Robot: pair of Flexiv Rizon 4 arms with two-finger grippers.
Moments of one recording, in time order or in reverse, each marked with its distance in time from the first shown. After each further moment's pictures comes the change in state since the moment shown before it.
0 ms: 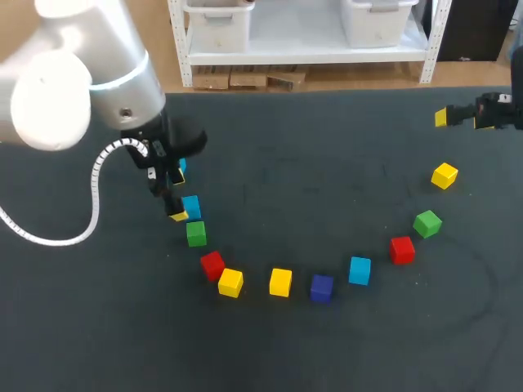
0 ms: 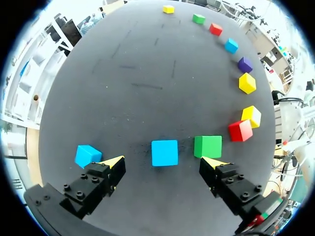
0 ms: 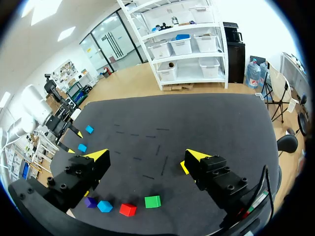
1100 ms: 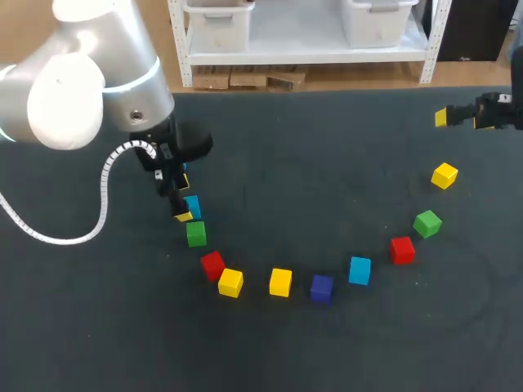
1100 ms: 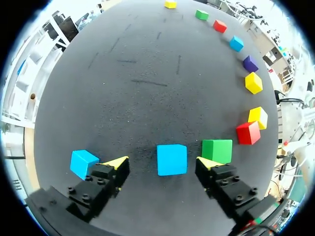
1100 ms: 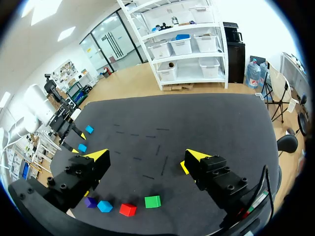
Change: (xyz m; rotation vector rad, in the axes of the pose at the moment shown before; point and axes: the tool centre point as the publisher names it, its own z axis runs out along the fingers) left arm -0.004 0.007 0.015 0.022 0.017 -0.001; right arm 0.000 0.000 0.000 0.000 0.000 0.000
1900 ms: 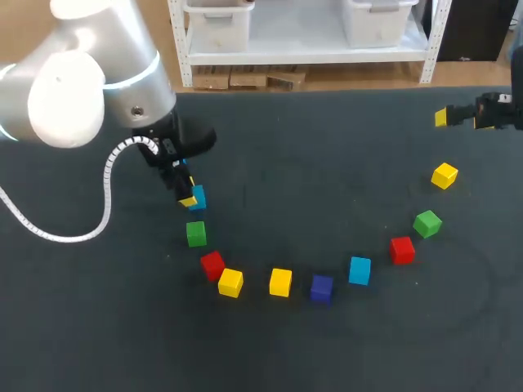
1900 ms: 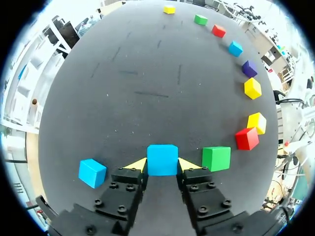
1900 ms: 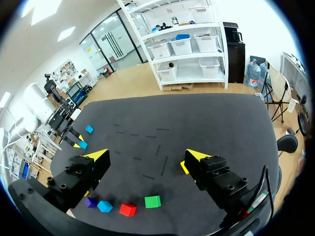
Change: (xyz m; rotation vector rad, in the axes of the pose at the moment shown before) left arm -0.016 0.004 -0.010 -0.020 -0.035 0.028; right arm 0.000 0.000 0.000 0.000 0.000 0.000
